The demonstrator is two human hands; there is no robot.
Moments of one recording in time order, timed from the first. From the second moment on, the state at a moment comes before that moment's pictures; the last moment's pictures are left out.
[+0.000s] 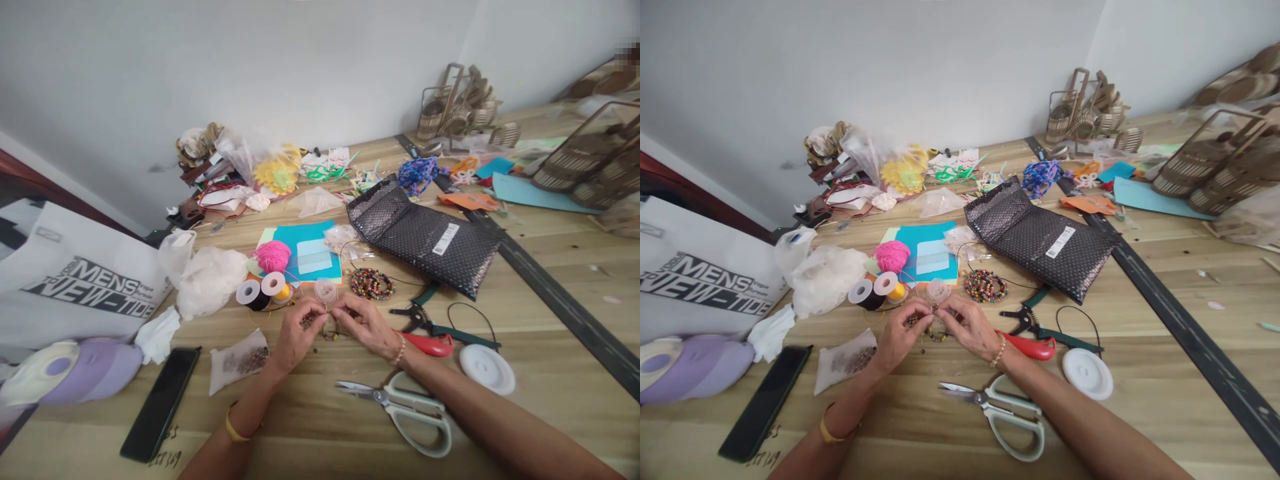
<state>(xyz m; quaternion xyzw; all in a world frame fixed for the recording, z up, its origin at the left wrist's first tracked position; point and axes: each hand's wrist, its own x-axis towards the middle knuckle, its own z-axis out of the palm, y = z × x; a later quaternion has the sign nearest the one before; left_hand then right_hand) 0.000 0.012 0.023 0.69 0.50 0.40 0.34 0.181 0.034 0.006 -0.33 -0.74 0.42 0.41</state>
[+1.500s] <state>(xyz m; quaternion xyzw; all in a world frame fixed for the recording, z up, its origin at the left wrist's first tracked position) -0.001 0.012 0.020 0.70 0.48 0.31 0.42 0.180 0.031 -0.003 -0.30 -0.80 0.22 0.47</state>
